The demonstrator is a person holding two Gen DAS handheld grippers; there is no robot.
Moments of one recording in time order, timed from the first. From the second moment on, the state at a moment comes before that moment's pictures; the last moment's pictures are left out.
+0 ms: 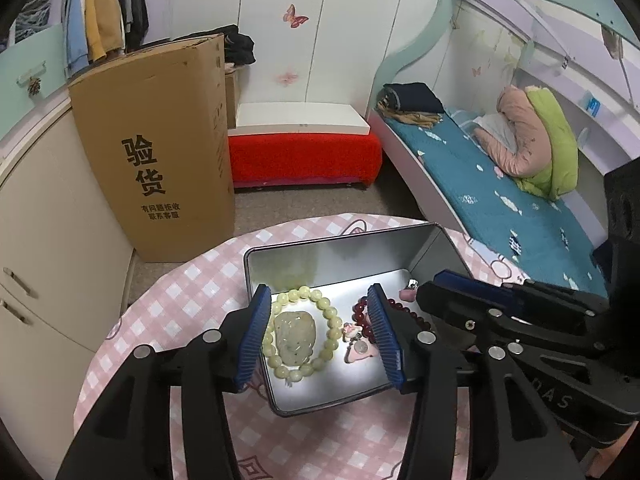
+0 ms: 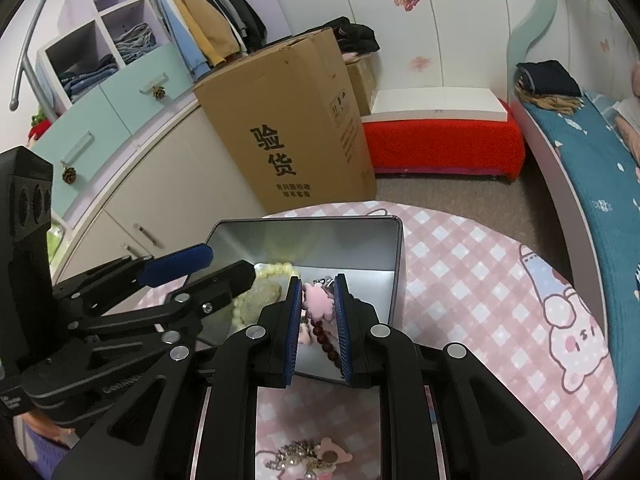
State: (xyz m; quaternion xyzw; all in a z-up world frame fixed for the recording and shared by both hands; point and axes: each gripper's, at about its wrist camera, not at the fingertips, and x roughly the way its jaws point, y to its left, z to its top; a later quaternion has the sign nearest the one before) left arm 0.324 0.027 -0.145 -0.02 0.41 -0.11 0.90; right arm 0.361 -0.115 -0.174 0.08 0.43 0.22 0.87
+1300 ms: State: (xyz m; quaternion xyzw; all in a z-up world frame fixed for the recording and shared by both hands) left arm 0.205 -0.002 -0.135 -0.05 0.38 -0.12 0.92; right arm 0.238 -0.199 -0.158 0.09 0.39 0.15 0.90
